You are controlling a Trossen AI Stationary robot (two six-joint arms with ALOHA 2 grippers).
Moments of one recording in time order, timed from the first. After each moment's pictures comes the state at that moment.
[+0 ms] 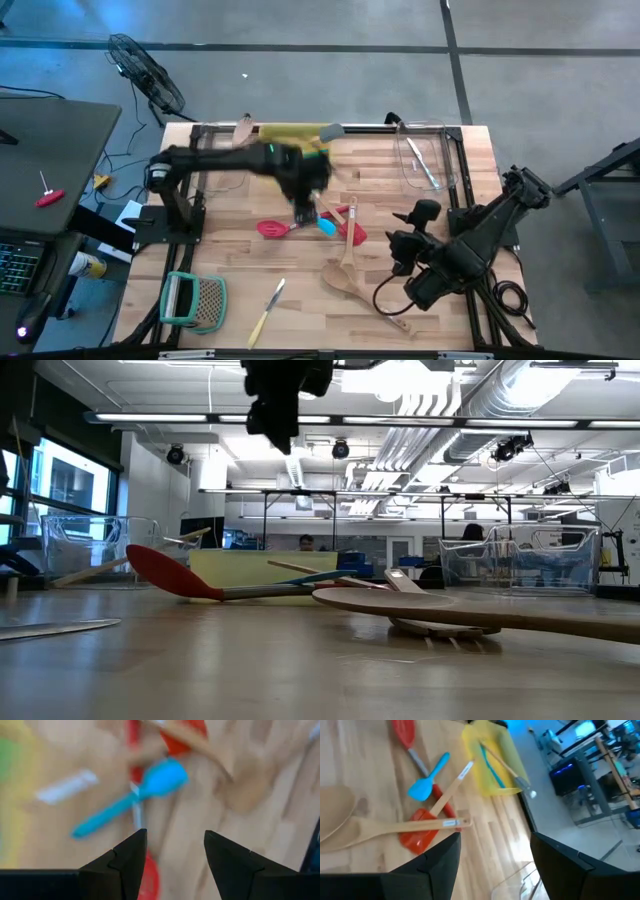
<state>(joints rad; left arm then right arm) 0.07 1.78 1.77 -1.19 0.12 -0.26 0.72 1.59 1.57 -1.57 0.97 0.84</state>
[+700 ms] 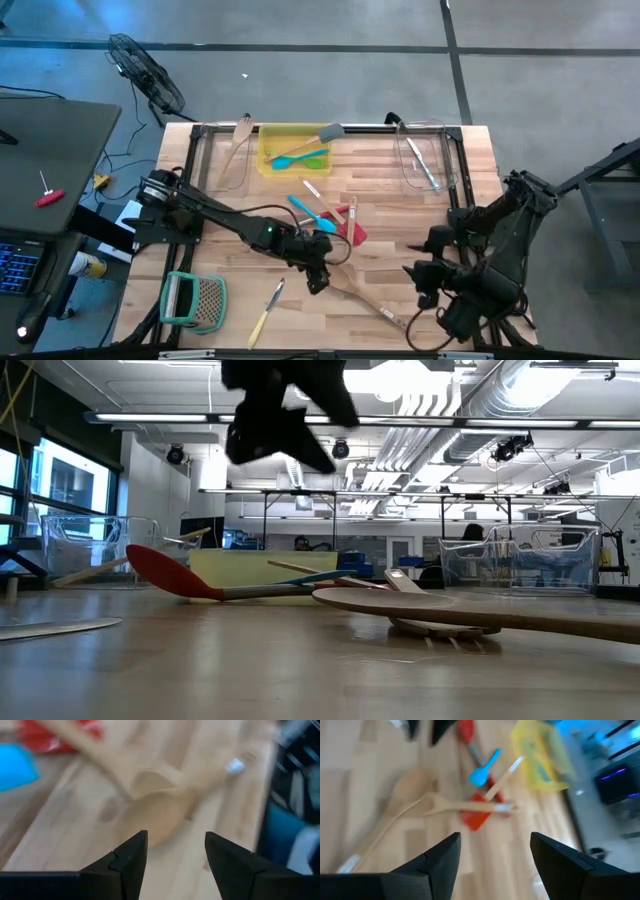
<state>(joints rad) -0.32 1.79 1.34 -0.38 -0.08 -0.82 0.95 1.59 1.57 -1.55 0.82 0.98</state>
